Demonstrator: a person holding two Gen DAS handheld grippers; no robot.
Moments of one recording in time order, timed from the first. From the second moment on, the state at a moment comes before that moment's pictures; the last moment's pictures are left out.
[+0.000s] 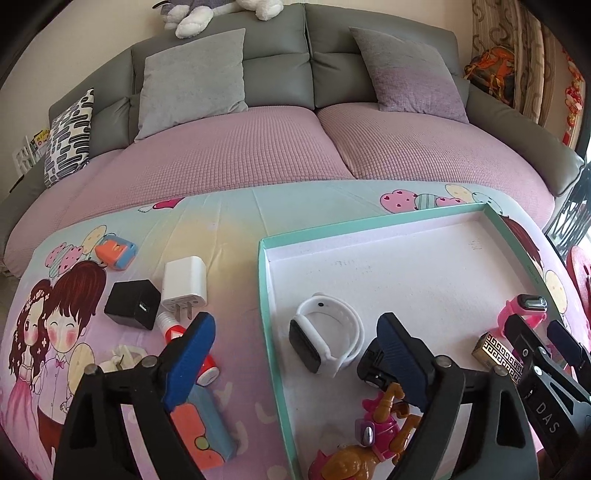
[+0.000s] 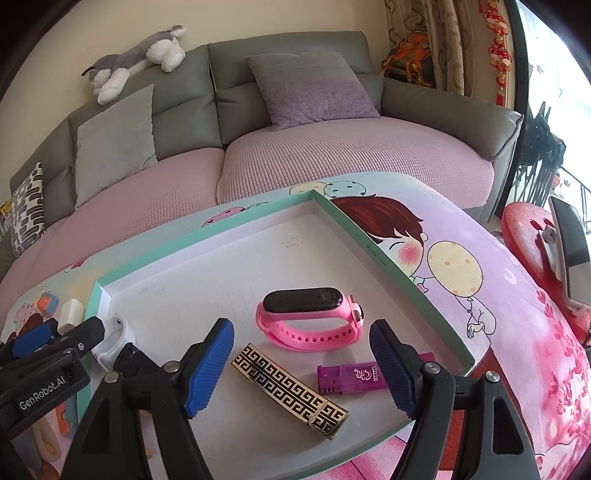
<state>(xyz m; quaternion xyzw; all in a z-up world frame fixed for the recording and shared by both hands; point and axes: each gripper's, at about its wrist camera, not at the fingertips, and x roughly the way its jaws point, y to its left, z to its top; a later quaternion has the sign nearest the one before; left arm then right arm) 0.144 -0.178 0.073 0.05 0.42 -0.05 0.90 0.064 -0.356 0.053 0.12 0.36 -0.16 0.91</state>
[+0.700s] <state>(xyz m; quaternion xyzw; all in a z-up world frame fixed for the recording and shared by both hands) 0.140 -0.164 0.072 0.02 0.41 -0.01 0.91 0.067 -0.350 0.051 0.10 0.37 -0.14 0.92</state>
